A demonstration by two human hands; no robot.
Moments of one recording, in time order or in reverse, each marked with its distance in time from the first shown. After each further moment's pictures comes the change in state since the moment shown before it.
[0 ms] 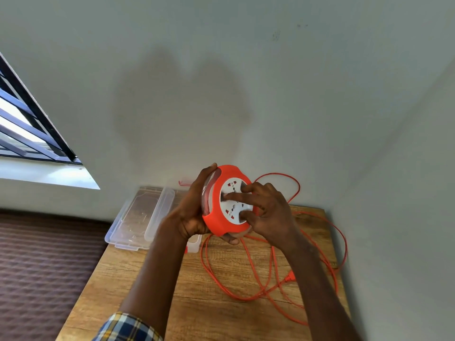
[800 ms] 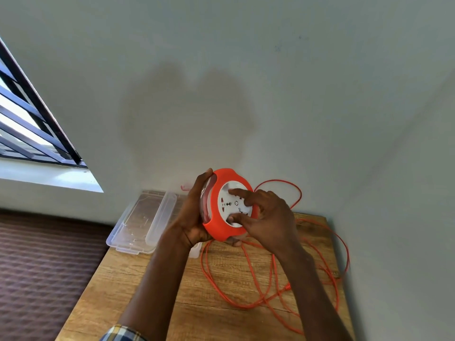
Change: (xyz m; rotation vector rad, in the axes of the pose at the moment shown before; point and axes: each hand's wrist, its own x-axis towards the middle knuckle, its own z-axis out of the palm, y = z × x) left_hand 0.002 -0.009 -0.004 -0.073 0.022 0.125; right_hand 0.000 -0.016 -0.001 0.023 0.092 0.163
